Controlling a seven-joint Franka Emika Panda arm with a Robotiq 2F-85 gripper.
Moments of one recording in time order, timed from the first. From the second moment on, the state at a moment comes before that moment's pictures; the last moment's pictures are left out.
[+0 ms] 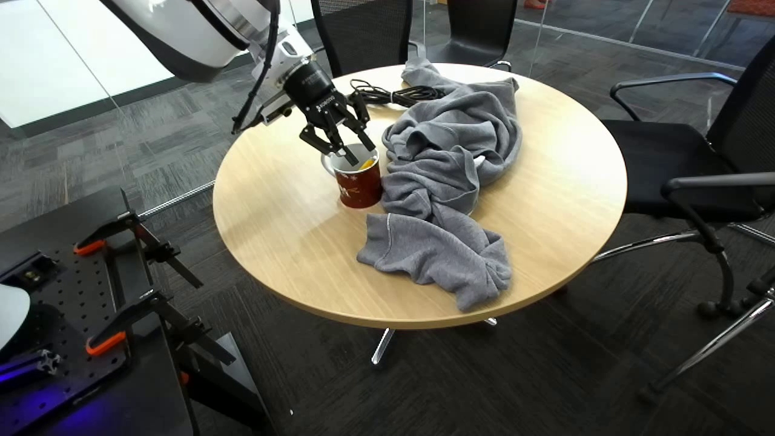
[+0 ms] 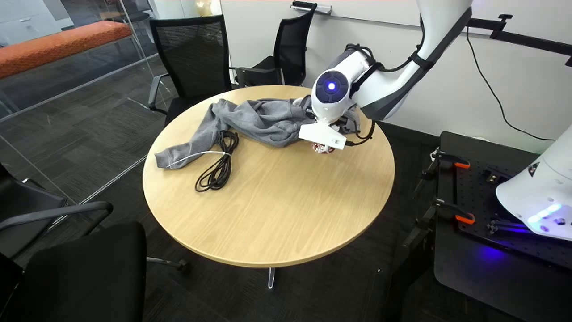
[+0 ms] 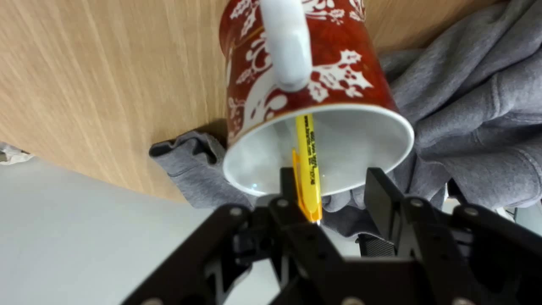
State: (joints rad) arm 0.04 0.55 0.00 -2.08 -1.24 2.38 2.54
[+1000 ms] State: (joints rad) arm 0.03 0.59 0.00 -2.04 -1.23 2.38 2.54
